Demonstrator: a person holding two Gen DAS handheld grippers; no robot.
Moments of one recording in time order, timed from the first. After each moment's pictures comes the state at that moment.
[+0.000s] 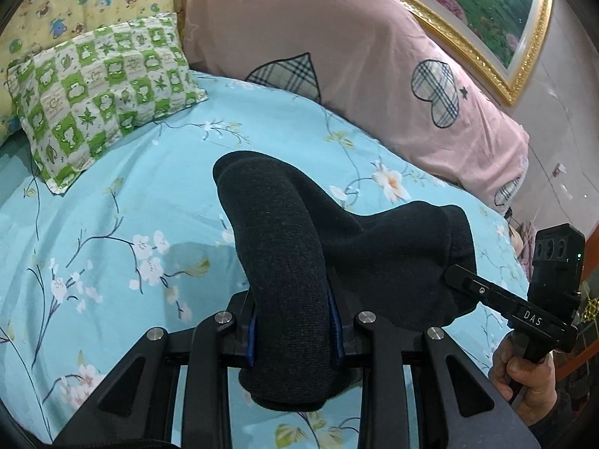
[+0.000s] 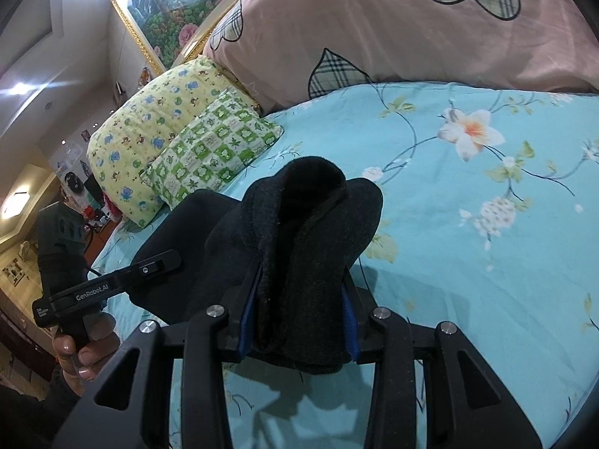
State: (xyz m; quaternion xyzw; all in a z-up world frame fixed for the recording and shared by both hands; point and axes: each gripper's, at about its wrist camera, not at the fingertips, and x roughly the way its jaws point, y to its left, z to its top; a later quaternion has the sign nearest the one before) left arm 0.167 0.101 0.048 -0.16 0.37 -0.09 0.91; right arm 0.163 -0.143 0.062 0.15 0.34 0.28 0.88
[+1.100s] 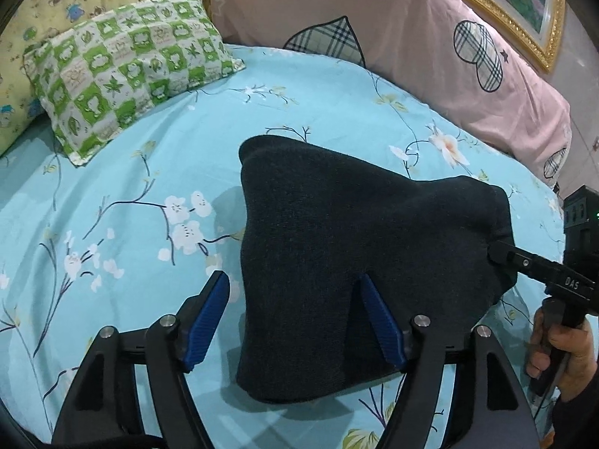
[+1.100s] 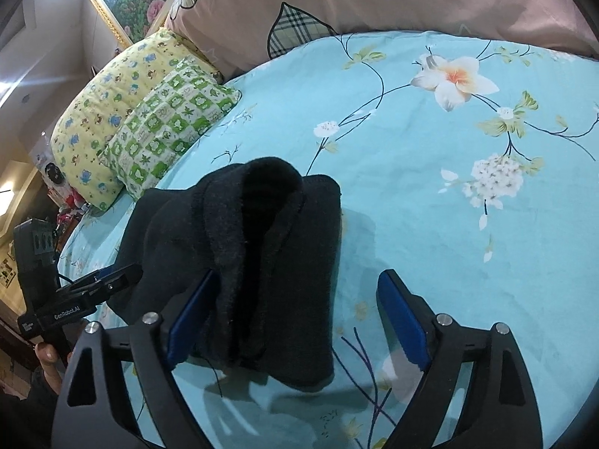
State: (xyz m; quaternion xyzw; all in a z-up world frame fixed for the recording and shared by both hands) left arm 0.171 0.101 -0.011 -0.10 0.40 -0.01 0.91; right arm 0.206 -0.152 0.002 0.14 0.40 0.26 0.87
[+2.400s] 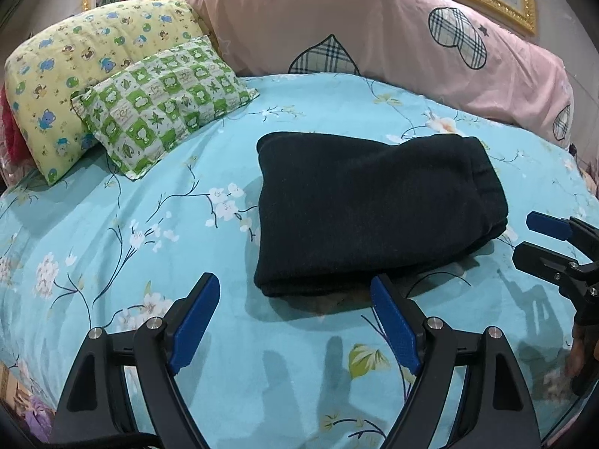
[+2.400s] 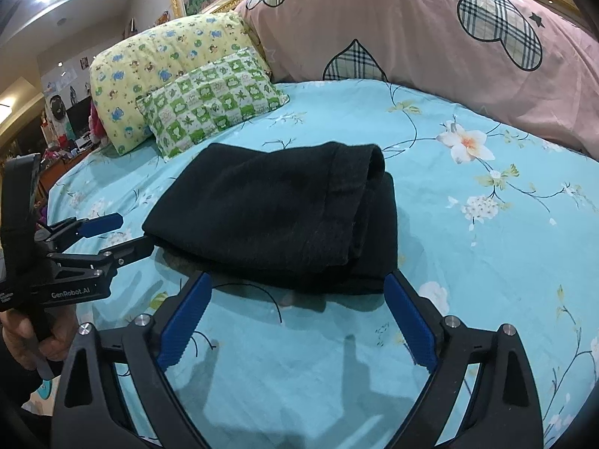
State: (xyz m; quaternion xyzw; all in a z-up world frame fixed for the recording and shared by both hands) left arm 0.089 0.072 -0.001 0.00 0.36 0.04 0.93; right arm 0.102 -0.110 0.030 0.00 0.32 0.25 0.91
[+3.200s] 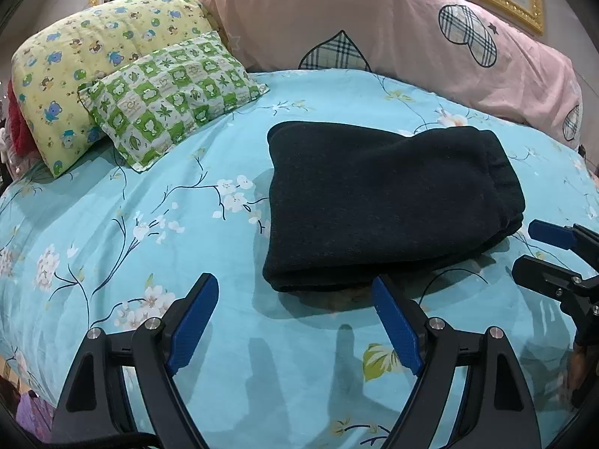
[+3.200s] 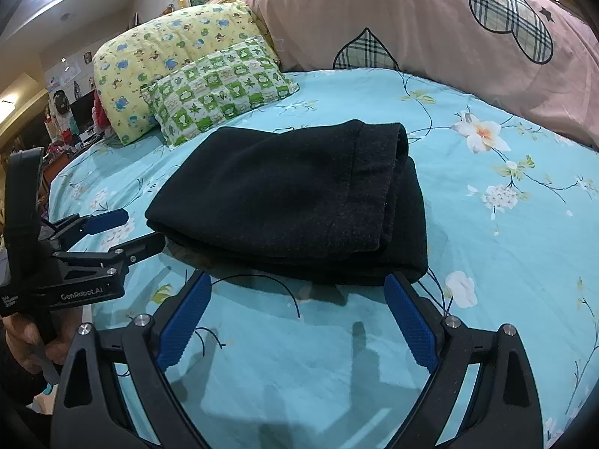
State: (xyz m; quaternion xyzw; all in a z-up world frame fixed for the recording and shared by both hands) left arm 0.092 0.075 -0.011 0.00 0.36 0.06 0.93; right arm 0.102 -0.095 0.017 0.00 0.33 0.26 0.91
